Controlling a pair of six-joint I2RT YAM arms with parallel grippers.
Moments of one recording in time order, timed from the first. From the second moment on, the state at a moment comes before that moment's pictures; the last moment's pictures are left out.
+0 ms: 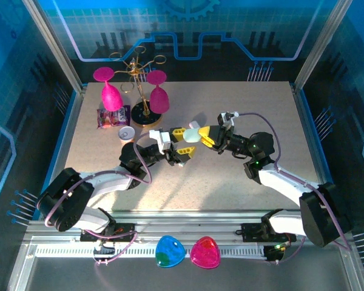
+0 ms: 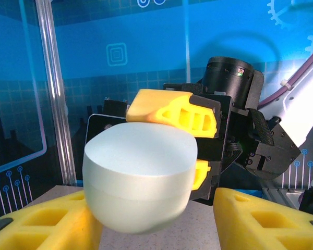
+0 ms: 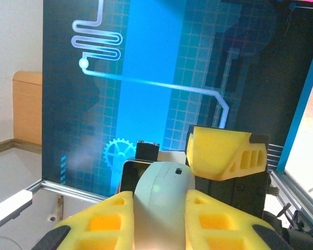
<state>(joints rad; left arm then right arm) -0.60 1.42 0.54 1.28 0.64 -0.16 0.42 1.26 0.57 1.07 -0.87 1.73</state>
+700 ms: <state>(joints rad) -0.60 1.43 0.55 1.28 0.64 -0.15 0.42 1.25 0.56 1.04 -0.89 1.72</state>
